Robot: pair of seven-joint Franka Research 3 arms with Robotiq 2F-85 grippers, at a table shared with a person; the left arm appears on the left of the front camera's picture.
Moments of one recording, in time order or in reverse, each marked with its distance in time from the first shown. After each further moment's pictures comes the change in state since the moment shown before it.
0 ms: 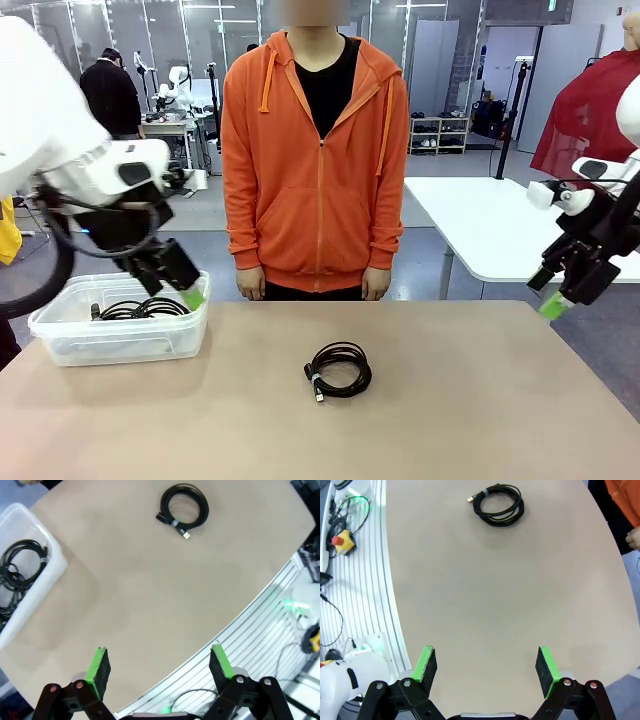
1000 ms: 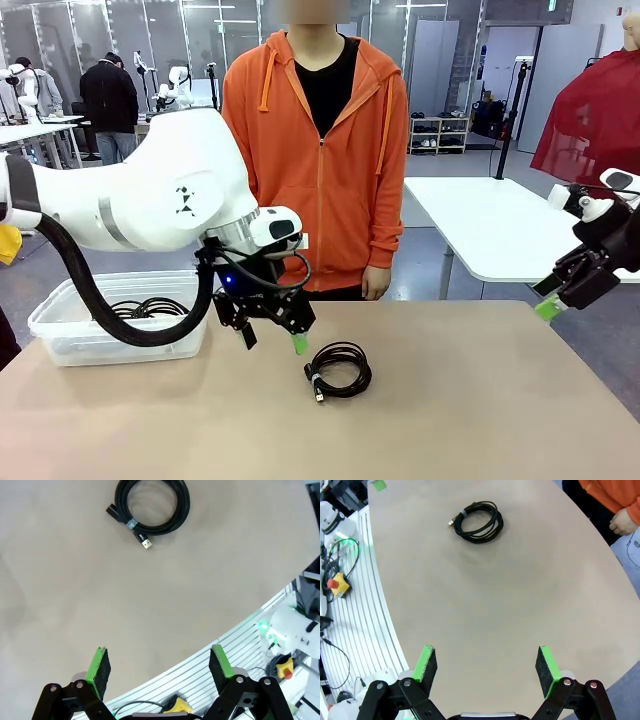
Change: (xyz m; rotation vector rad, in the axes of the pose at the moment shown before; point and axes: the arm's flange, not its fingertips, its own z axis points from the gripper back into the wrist) left arm 0.073 -0.067 -0.136 -0.070 0.186 0.196; right arm -0.023 0.006 -0.007 -0.058 -0.141 -0.193
